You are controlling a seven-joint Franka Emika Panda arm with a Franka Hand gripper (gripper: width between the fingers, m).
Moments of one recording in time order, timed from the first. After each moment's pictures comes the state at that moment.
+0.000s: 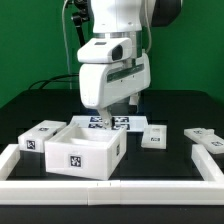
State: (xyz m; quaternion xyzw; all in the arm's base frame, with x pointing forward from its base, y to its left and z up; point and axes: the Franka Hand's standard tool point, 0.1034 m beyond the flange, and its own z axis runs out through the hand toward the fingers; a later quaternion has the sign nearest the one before) arm 0.501 0.002 0.079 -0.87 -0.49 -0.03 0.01
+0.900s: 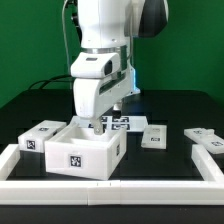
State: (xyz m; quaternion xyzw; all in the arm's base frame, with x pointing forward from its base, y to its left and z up) arm 0.453 -0.023 0.047 -0.83 -0.55 -0.01 0.03
